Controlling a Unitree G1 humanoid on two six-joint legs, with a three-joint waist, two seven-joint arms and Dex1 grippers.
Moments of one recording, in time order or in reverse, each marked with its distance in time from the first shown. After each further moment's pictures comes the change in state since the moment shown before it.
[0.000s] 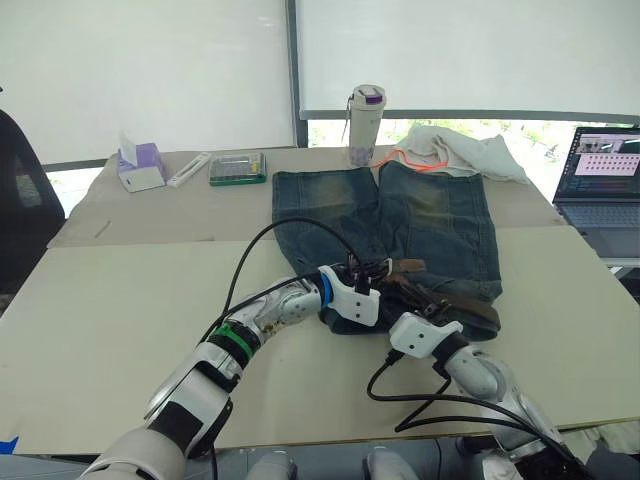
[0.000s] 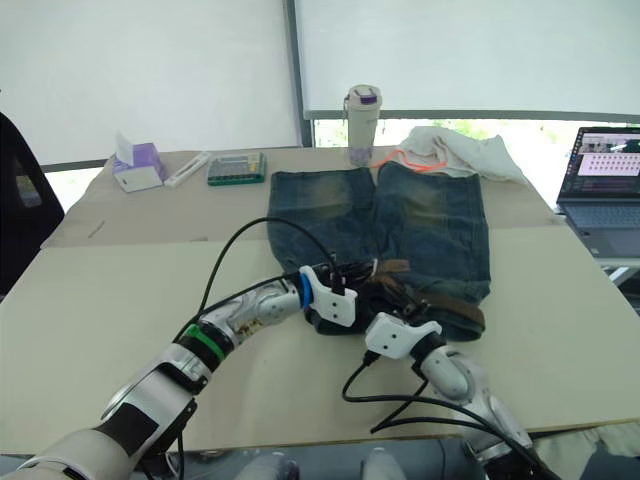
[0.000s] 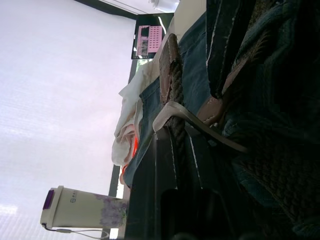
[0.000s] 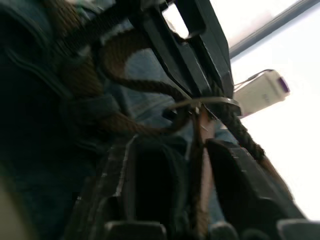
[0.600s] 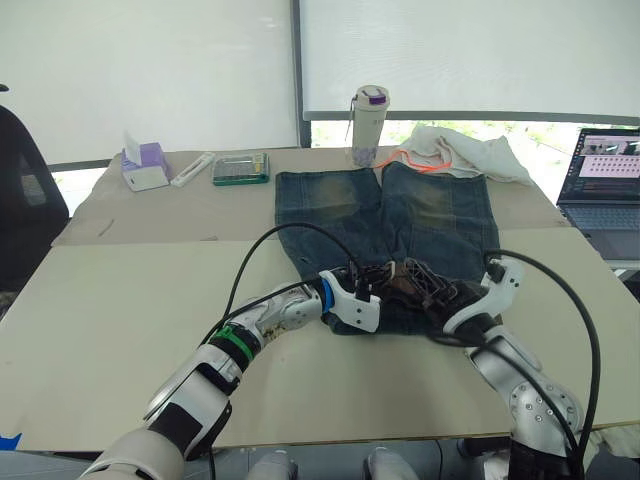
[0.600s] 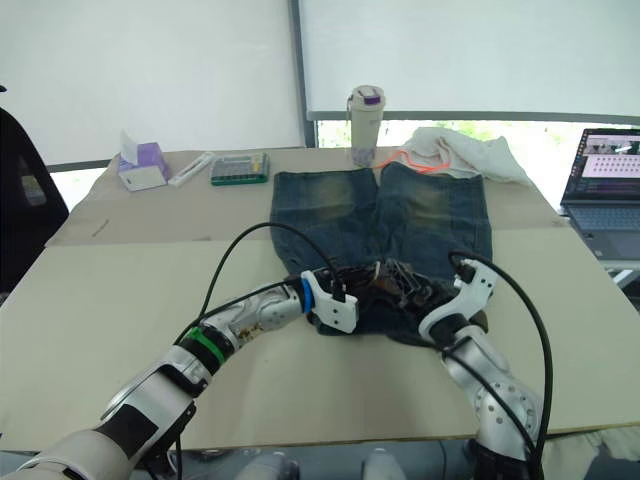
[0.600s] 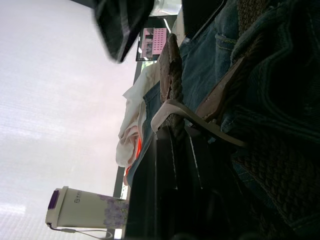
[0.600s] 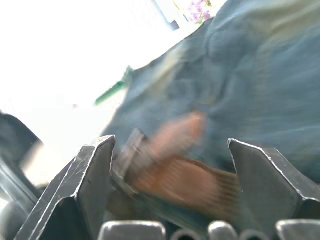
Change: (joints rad) left arm 0.008 0.006 -0.041 0.004 0.018 -0.010 0.074; right arm -0.094 0.360 -0.539 -0.291 1.426 1.029 -0.335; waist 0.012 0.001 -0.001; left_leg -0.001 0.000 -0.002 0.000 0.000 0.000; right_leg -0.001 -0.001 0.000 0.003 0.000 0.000
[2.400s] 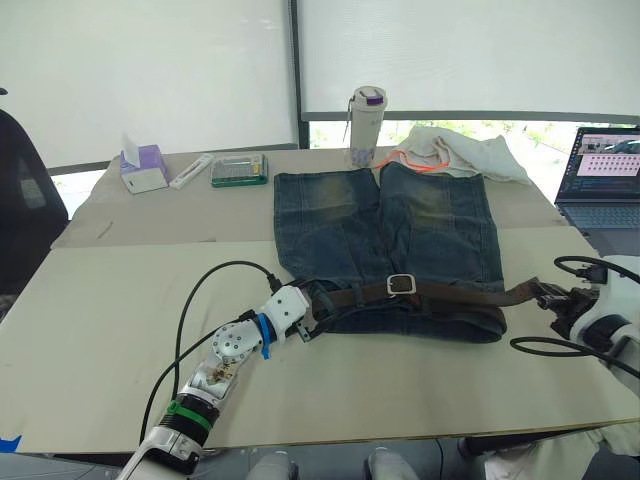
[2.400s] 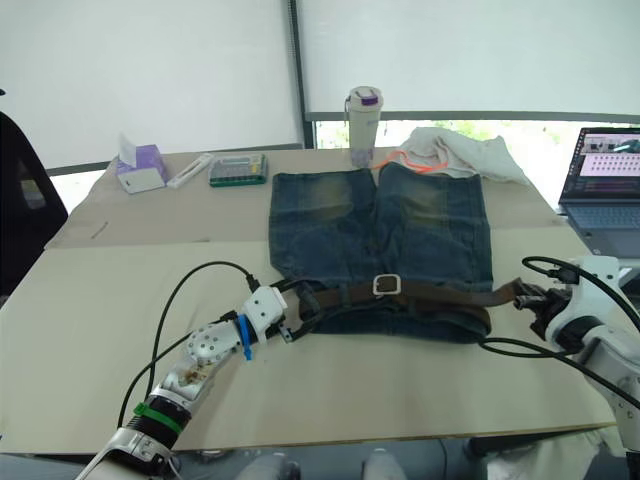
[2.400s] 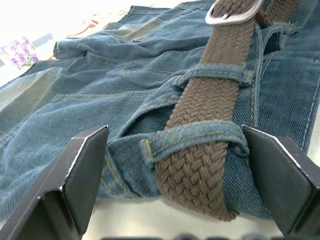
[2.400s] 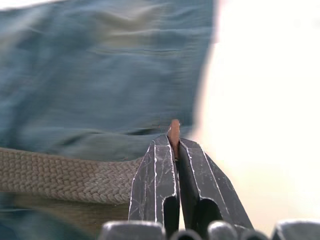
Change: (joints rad) left arm 0.463 0.088 0.276 -0.357 -0.786 0.359 -0.545; right arm 0.157 -0.685 -0.105 0.267 -0.288 -0.118 0.323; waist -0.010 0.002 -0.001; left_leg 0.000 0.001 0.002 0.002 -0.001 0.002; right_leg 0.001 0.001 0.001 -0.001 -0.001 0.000
